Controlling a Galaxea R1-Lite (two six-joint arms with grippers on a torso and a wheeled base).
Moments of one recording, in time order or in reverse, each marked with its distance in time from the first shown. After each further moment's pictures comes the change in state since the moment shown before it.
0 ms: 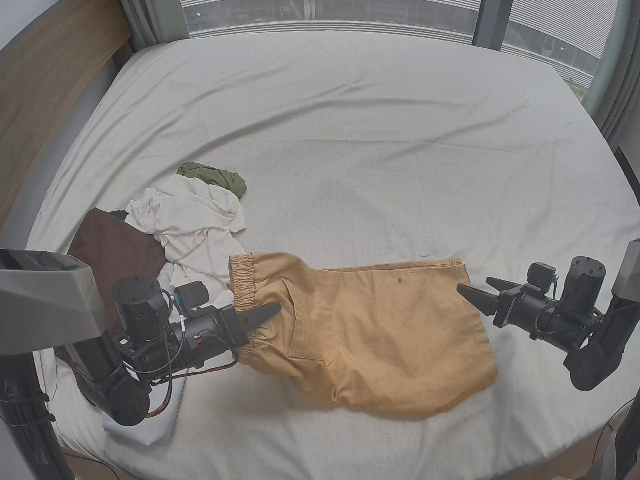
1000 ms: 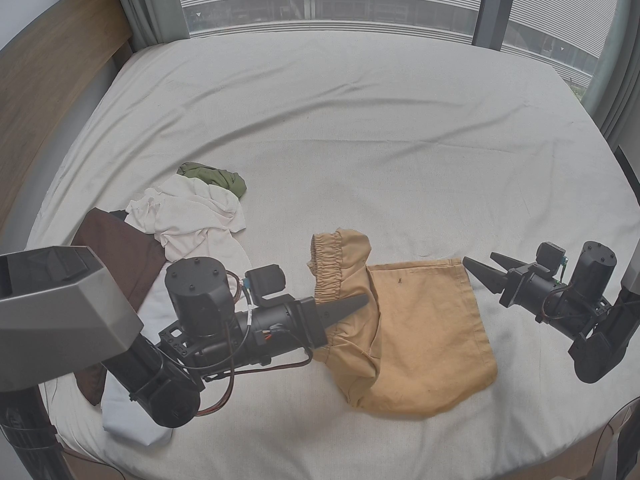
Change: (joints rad) left arm -0.244 -0.010 -0.251 0.163 -0.001 -0.020; right arm -0.001 -0.063 -0.048 -0.022 0.007 0.043
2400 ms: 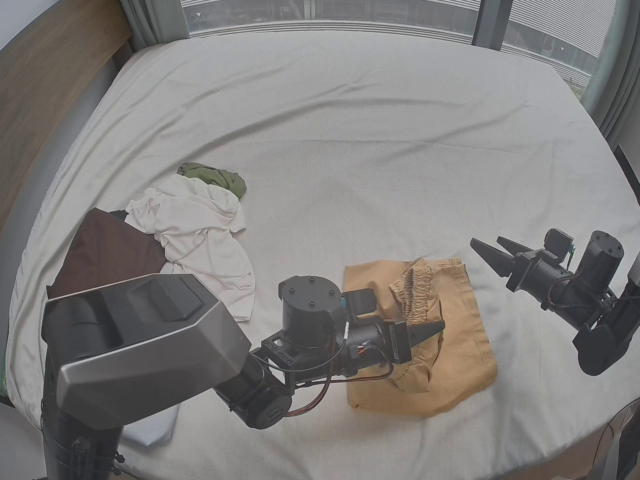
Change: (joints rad) left arm -0.146 0.250 -0.344 0.161 0.022 0.005; right arm -0.017 -0.025 -0.035 0.000 -0.002 0.026
